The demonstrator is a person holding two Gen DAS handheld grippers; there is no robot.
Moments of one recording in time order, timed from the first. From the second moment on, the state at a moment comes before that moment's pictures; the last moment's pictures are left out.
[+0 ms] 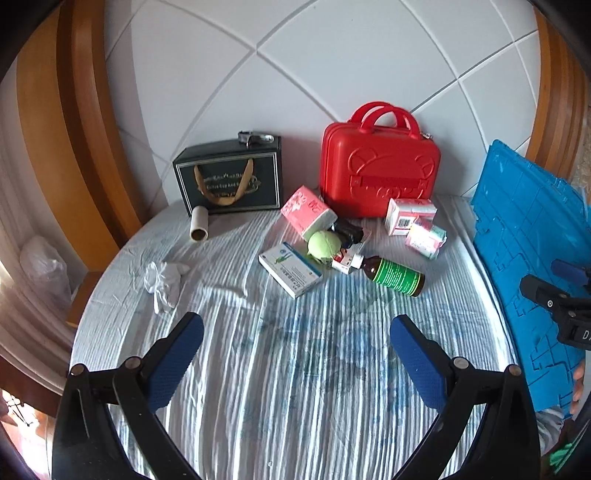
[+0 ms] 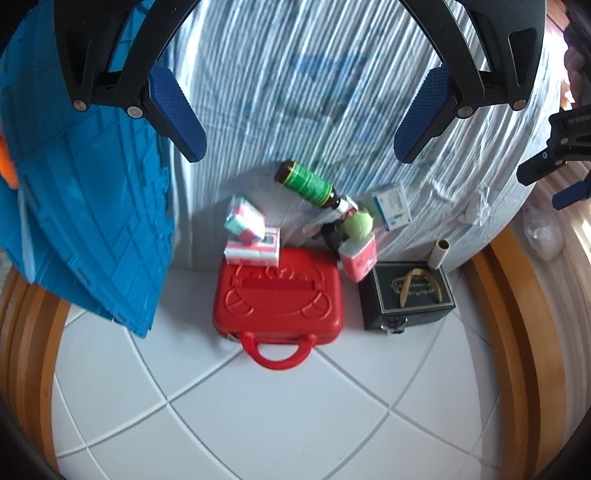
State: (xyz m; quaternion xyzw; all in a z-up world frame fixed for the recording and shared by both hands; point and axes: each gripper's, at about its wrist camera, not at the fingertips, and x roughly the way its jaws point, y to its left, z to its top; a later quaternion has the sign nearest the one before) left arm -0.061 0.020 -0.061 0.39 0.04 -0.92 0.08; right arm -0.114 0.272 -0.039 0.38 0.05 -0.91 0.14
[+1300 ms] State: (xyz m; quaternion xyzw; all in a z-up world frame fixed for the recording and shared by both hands) left arm -0.360 -0.041 -0.293 0.54 0.11 -0.82 0.16; right arm -0.314 0.245 -0.250 0.48 0.07 -0.86 0.18
